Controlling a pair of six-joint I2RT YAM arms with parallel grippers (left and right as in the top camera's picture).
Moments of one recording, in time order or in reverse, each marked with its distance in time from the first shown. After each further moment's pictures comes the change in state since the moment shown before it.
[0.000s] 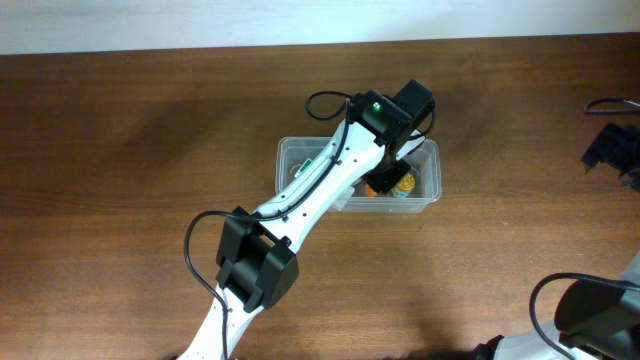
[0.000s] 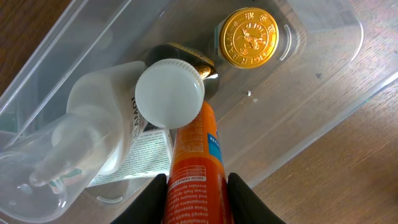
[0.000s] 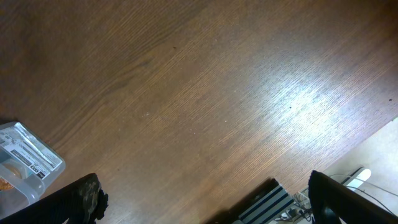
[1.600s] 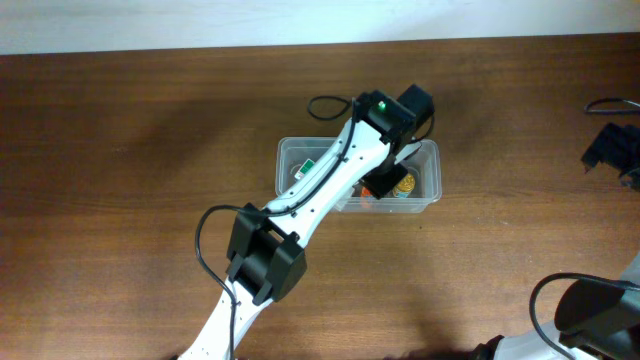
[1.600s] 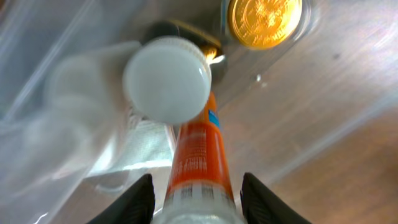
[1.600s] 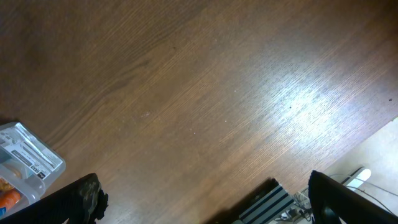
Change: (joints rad) left arm 0.001 0.081 0.117 -0.118 -0.011 0.005; right arm 0.000 0.000 0.000 0.000 0.000 0.000
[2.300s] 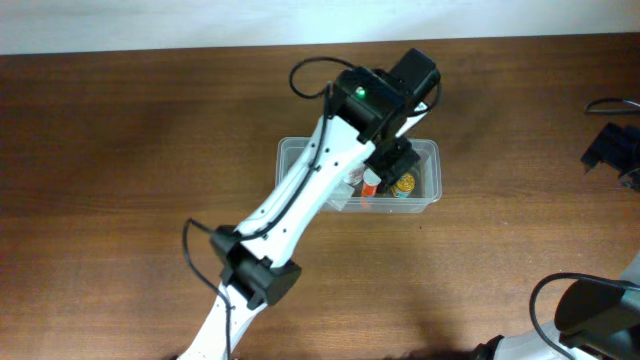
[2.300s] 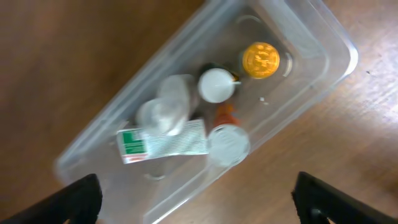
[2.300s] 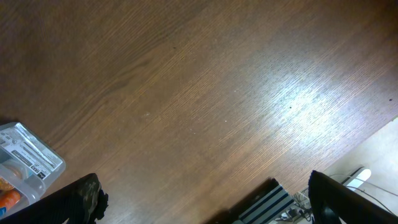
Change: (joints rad) left arm 0.000 -0.056 0.315 -0.140 -0.091 0.003; right arm 0.000 0.000 0.000 0.000 0.000 0.000
